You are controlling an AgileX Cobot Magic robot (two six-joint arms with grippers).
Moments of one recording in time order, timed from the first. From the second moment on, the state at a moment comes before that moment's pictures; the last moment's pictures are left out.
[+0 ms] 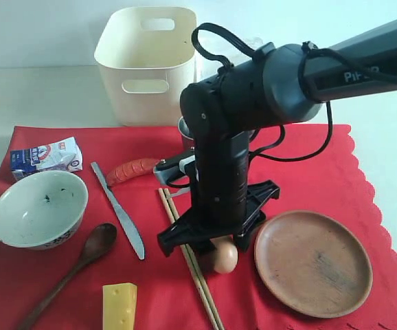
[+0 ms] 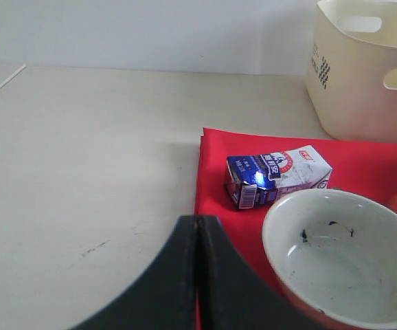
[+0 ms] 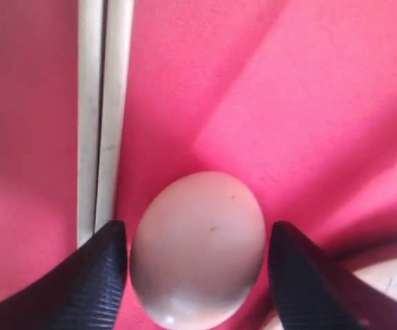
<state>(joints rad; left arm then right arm) -0.01 0.01 0.00 0.11 0.37 -0.13 0.79 2.04 -1.27 0.12 1.04 0.21</state>
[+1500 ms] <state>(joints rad) -0.01 0.01 0.00 0.11 0.37 -0.13 0.55 1.87 -1.71 -0.07 0.88 0.26</state>
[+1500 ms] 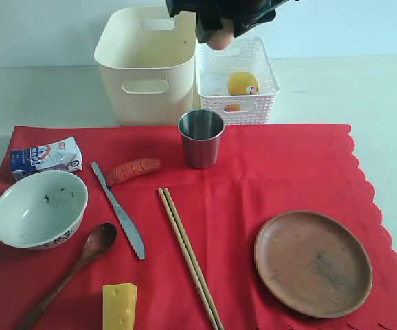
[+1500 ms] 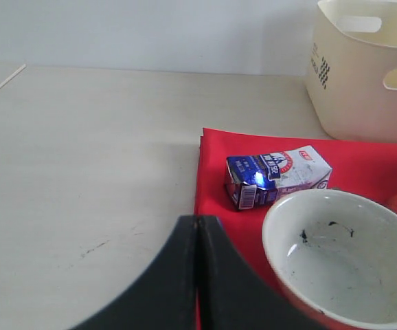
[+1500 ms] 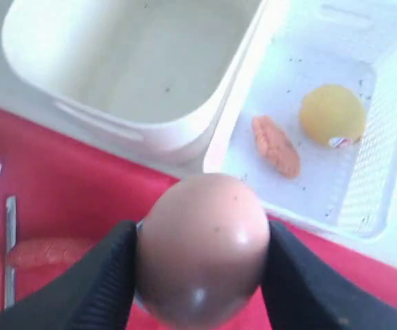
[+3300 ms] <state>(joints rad) -0.01 0.01 0.00 0.11 0.37 -0.13 0.39 2.10 -1.88 -0.05 0.94 0.29</state>
